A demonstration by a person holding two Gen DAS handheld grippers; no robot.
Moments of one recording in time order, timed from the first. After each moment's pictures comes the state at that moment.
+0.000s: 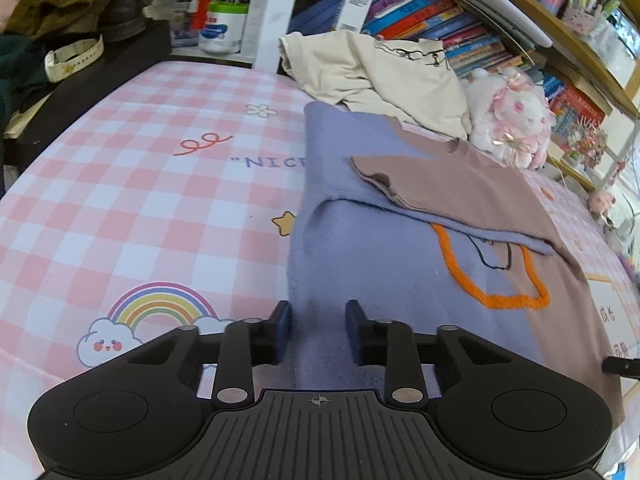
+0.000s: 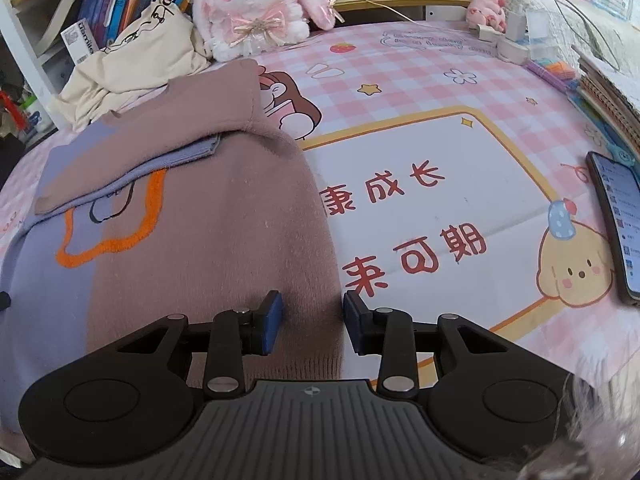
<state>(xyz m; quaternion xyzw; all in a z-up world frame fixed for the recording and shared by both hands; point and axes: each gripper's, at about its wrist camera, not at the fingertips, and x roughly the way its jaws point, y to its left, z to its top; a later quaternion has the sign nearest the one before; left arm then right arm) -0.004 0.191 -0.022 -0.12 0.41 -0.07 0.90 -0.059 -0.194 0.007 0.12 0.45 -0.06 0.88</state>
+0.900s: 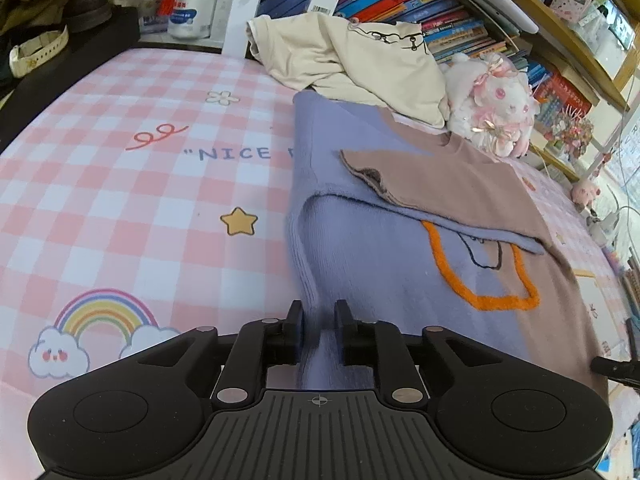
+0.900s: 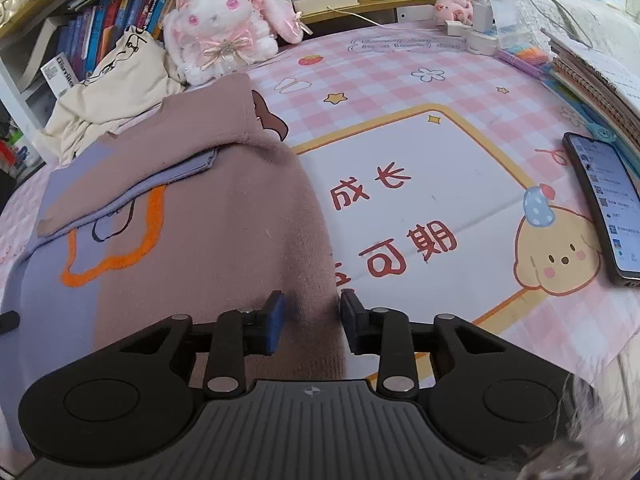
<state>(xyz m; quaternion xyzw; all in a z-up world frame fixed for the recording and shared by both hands) 0.009 0.170 -0.021 -0.12 0.43 -0.10 0.89 -0.071 -0.214 0.005 0.16 0.43 -0.09 0.88</state>
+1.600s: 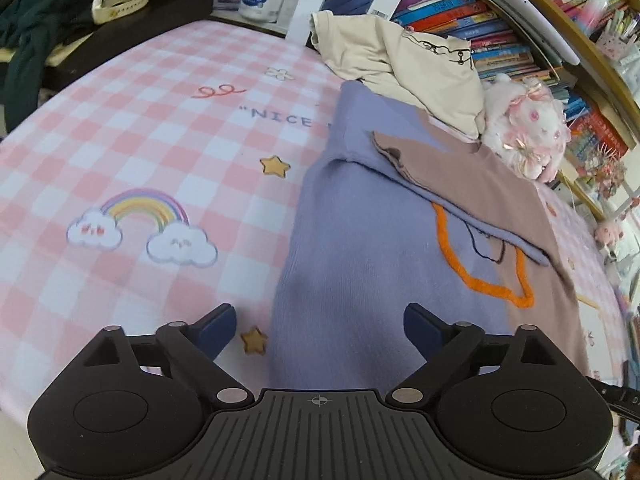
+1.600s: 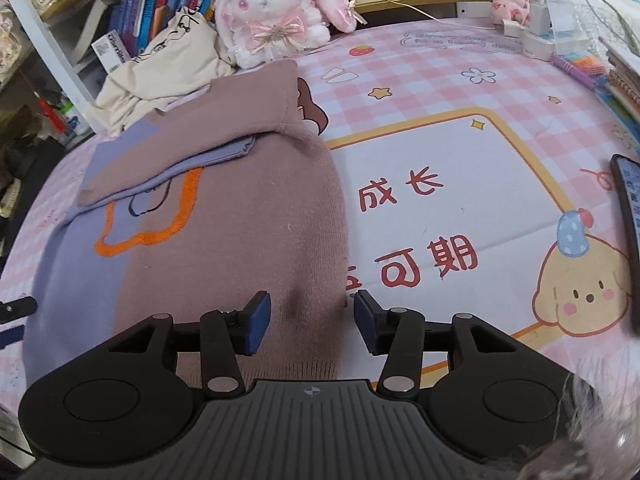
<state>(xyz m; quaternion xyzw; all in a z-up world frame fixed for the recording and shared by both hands) -0.042 0.155 -0.016 -0.19 0.44 -0.01 0.88 -0.068 -0.237 0.006 0.15 0.44 0.02 0.88</state>
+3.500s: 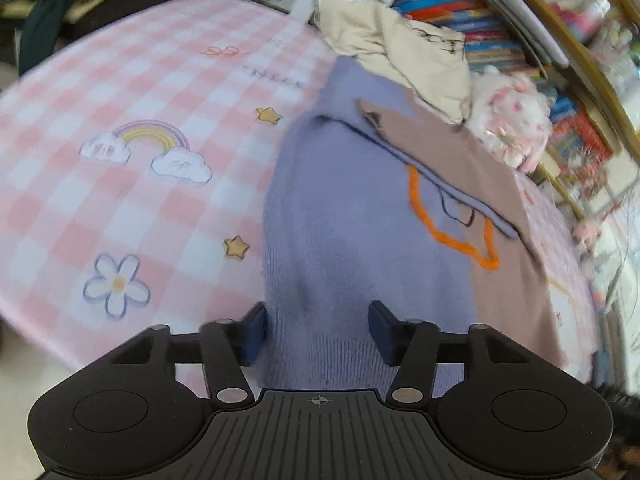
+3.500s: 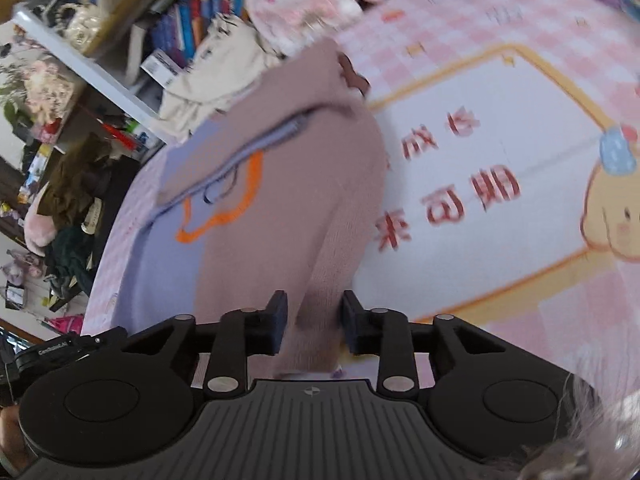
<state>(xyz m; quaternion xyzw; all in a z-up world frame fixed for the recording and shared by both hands) -0.083 0.151 -0.015 -0.25 0.45 -0.02 0.86 -0.092 -0.261 -0.004 0.29 0.45 0.13 0.84</state>
